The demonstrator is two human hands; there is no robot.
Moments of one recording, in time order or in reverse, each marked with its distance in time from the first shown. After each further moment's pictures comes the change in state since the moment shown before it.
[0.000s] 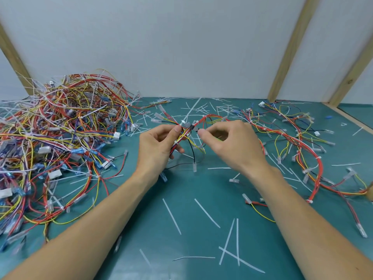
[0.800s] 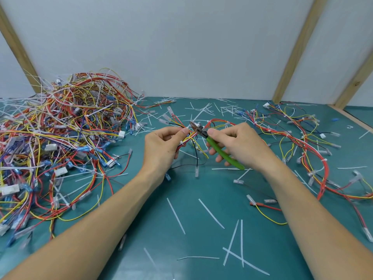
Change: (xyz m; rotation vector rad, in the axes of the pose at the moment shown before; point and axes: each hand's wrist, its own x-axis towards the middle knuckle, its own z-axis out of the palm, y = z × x) left_hand 0.003 -0.003 0.004 -0.072 0.088 -0.141; right_hand 0.006 0.001 -0.011 0.274 -0.341 0.278
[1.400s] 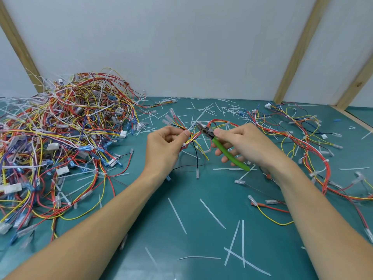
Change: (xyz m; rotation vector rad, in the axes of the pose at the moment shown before) left_hand 0.002 -0.007 -0.002 0.129 0.000 0.104; right_hand 0.001 0.004 -0.011 0.044 -0.055 0.092
